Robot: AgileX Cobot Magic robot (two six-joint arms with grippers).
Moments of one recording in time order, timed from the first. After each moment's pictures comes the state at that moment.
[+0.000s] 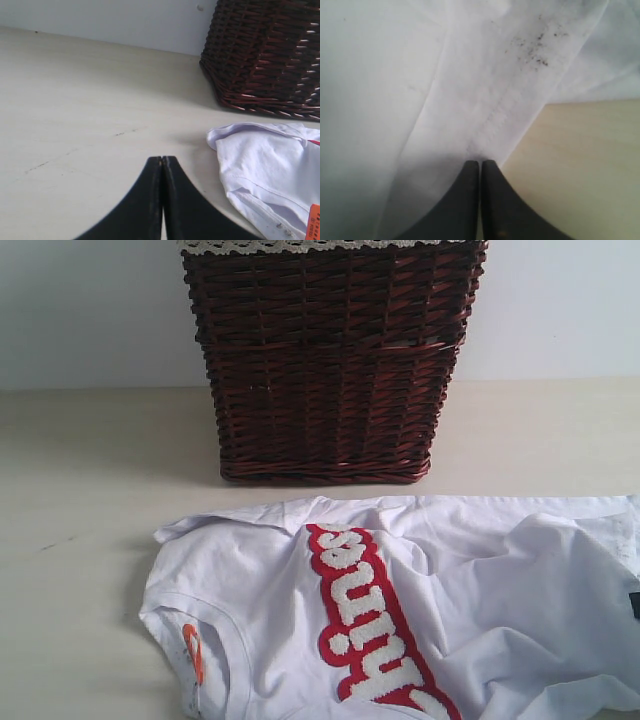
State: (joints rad) left arm -0.04 0.01 0.00 -0.24 0.37 0.03; right arm -0.49 1.76 -0.51 1.35 0.55 -1.84
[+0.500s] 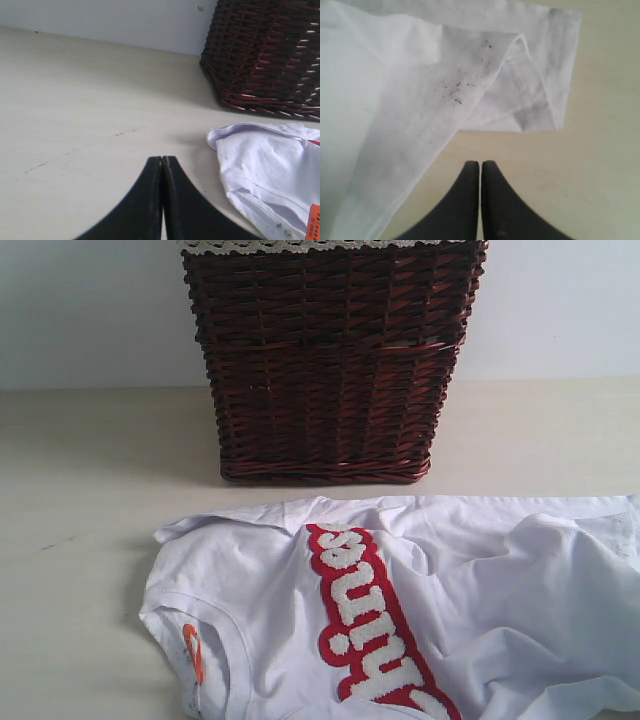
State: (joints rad) left arm -0.04 0.01 0.00 -0.24 0.37 0.03; right arm -0.49 1.52 -0.50 1.23 0.40 -1.85
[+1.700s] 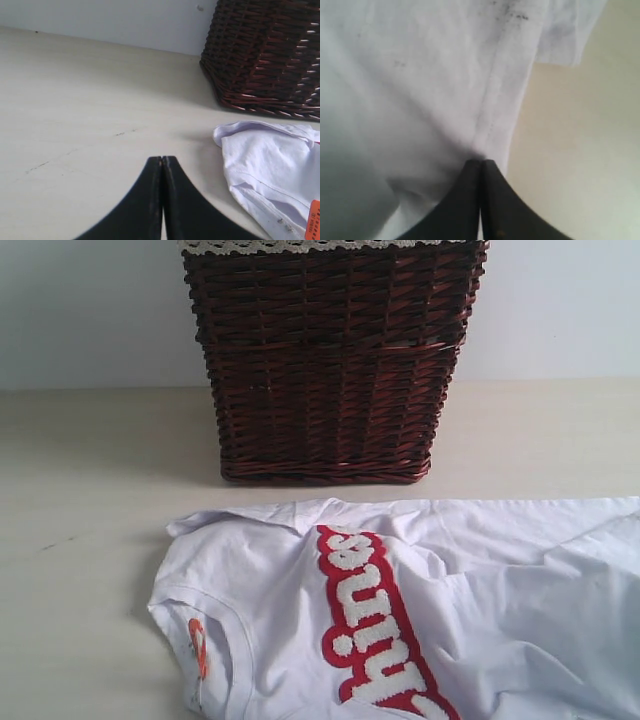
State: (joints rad) left arm -0.04 0.01 0.00 -0.24 0.37 0.03; right arm -0.52 1.69 -0.54 0.63 0.21 -1.58
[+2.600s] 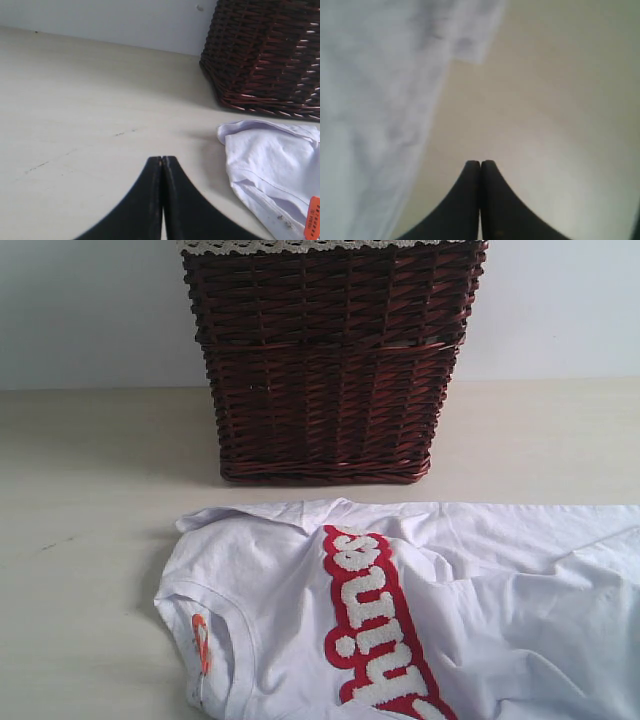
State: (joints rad) left arm -0.04 0.01 0.00 -0.24 0.37 0.03; right arm -0.51 1.29 -0.52 0.05 0.38 -1.17
